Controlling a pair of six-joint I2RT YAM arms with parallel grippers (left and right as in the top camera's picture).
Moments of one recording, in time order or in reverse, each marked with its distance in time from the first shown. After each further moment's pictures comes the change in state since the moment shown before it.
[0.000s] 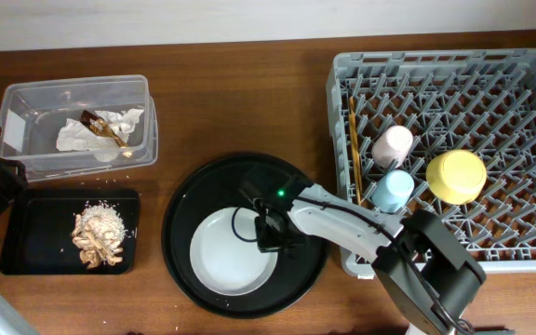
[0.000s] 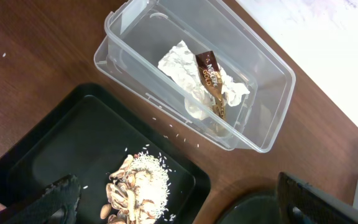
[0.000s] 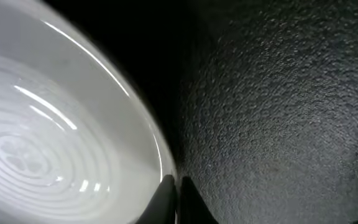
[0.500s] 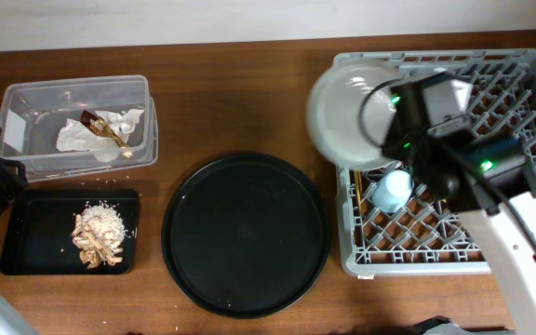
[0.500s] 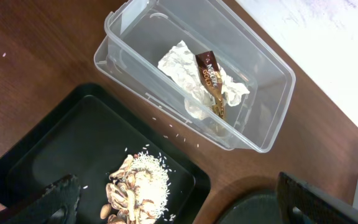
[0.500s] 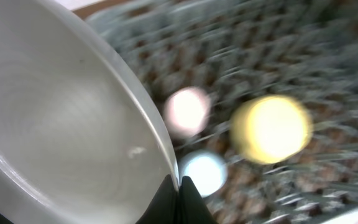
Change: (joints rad) left arm 0.000 0.000 0.000 0.000 0.000 0.000; right arm -0.467 -0.523 0.431 -0.415 0.591 -0.105
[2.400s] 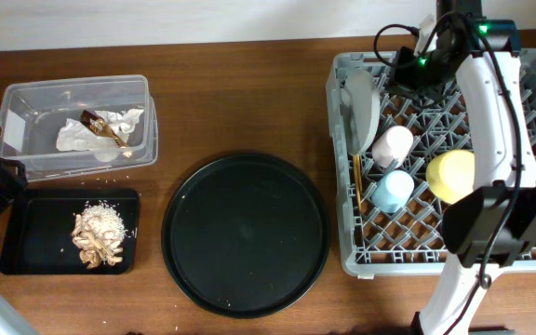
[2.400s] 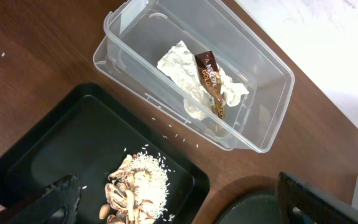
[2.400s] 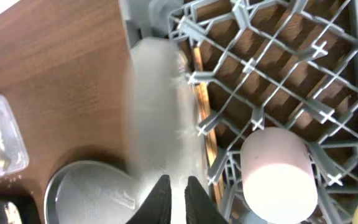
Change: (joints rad) left arm 0.000 0.000 0.000 0.000 0.003 -0.003; right arm -0.381 0.702 0.536 -0.064 -0.769 -0.304
